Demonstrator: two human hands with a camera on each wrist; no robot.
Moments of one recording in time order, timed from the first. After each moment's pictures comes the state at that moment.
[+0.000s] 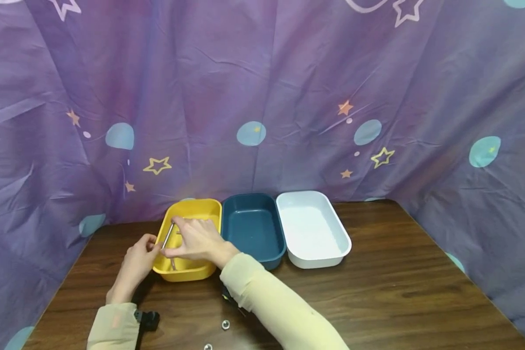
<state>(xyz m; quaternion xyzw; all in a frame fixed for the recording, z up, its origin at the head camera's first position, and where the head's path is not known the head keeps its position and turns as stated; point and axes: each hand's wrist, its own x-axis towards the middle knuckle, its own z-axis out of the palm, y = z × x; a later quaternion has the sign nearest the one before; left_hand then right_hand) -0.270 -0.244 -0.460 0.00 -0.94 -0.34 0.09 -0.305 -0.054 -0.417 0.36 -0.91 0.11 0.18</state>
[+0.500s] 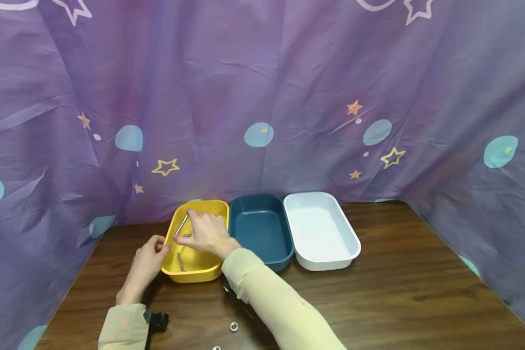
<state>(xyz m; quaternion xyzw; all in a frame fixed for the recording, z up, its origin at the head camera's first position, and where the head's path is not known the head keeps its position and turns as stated) -0.270 -0.244 -0.460 0.01 -0.93 -0.35 0.10 -0.336 -0.067 -0.437 0.27 -0.94 0.12 0.18</state>
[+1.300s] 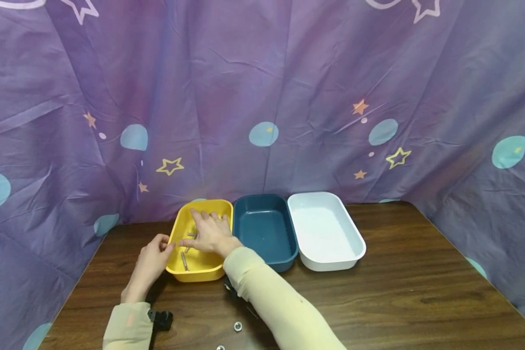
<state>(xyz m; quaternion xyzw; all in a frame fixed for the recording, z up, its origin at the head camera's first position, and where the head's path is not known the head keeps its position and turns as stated) -0.274 -0.244 -0.461 0.01 -0.93 -0.35 0.10 -0.343 -0.073 -0.444 0.23 -0.97 0.09 0.07</state>
